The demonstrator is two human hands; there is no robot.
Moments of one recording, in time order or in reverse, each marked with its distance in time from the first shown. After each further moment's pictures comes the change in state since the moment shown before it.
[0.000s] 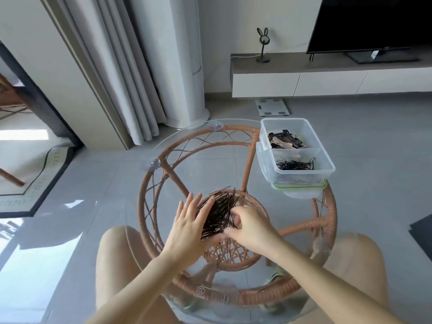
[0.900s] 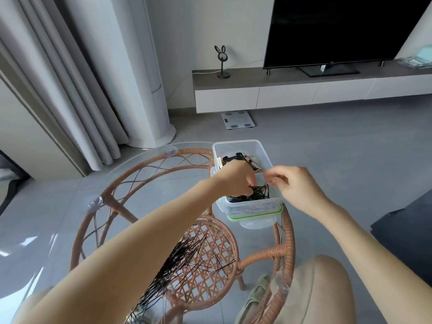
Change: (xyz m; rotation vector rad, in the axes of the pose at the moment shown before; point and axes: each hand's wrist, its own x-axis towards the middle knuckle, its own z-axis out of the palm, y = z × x) left_hand 0.207 0.169 -0.069 -0.111 -0.272 0.355; right_hand 0.041 0.126 -0.167 0.080 0.427 -0.084
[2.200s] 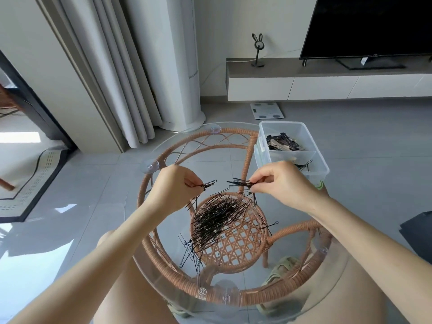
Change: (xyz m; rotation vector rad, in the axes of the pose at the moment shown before) left_hand -0.219 -0.085 -0.008 -0.274 0.400 -0.509; right_hand -0.044 -0.115 0.066 0.148 -0.265 -0.093
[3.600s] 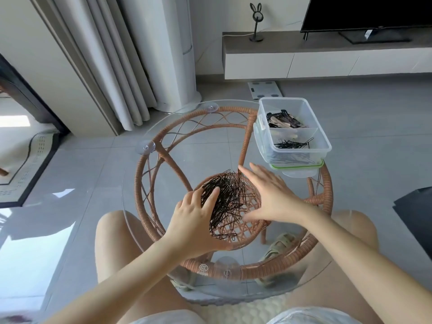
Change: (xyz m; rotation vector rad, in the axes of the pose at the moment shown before) left_hand -0.063 -0.026 0.076 0.492 -0.261 0.186; right_hand -0.031 0.037 0.055 -0.403 -0.288 0.021
